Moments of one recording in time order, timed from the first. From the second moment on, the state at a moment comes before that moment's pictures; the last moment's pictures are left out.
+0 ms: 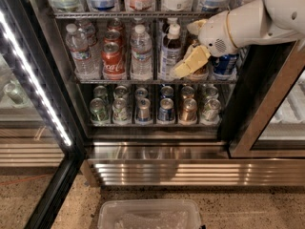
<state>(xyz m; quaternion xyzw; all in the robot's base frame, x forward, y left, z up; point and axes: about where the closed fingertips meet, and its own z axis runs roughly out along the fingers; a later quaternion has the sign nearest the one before) 0.620 -0.078 0.933 -0.54 0.70 0.20 0.43</state>
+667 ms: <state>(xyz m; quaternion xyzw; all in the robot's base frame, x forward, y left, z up) 0.631 -0.061 0.907 -0.52 0.69 0.23 0.45</state>
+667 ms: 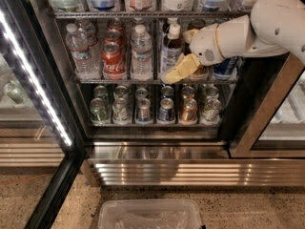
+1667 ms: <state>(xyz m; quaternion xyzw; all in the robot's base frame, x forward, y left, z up) 0.668 -0.014 0.866 -0.54 0.67 0.25 0.45</state>
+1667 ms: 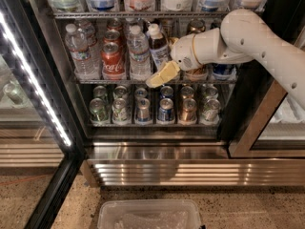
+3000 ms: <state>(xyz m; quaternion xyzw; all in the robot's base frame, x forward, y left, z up) 0.668 -0.014 0.866 -0.54 0.67 0.25 0.45</state>
